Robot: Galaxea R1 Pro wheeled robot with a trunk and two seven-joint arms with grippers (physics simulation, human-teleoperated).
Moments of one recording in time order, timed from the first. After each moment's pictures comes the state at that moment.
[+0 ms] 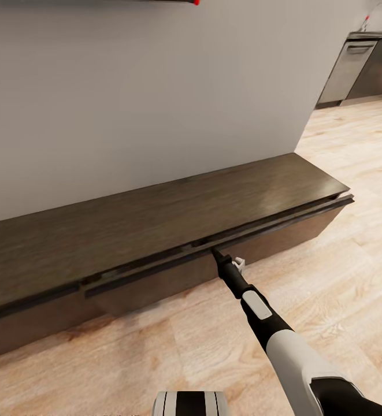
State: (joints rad) left arm 0.45 -0.17 1.40 -1.15 0.92 0.46 -0.67; right arm -0.81 0.12 -0.02 -0.47 -1.12 0.17 0.63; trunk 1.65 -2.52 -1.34
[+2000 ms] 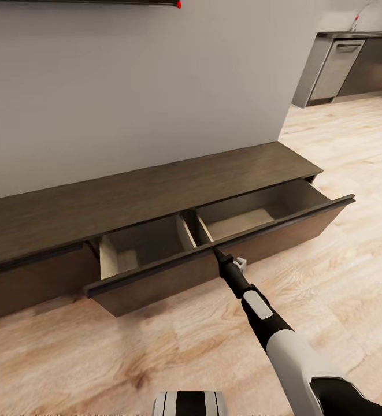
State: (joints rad) left arm 0.45 -0.17 1.40 -1.15 0.92 0.46 -0.67; right arm -0.81 0.13 -0.05 -0.47 -1.12 0.17 0.63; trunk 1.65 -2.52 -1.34
